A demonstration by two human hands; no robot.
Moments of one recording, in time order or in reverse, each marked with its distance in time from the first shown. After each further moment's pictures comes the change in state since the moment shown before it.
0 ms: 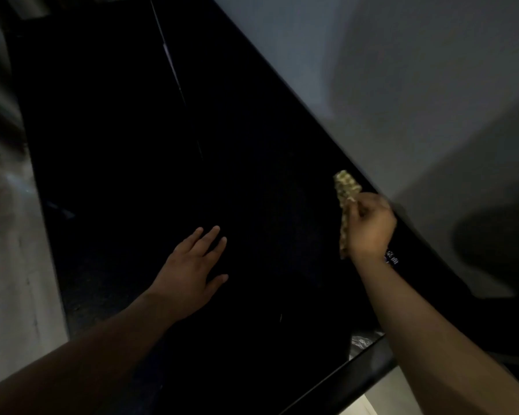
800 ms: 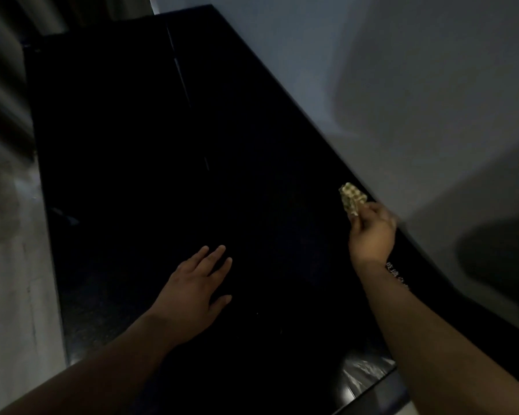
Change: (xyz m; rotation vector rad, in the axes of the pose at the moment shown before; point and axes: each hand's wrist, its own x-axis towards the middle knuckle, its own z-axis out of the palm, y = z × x) left_hand 0.004 -0.010 0.007 -0.038 0.032 0.023; right_hand 0.020 0.007 0.025 -0.149 -0.074 0.030
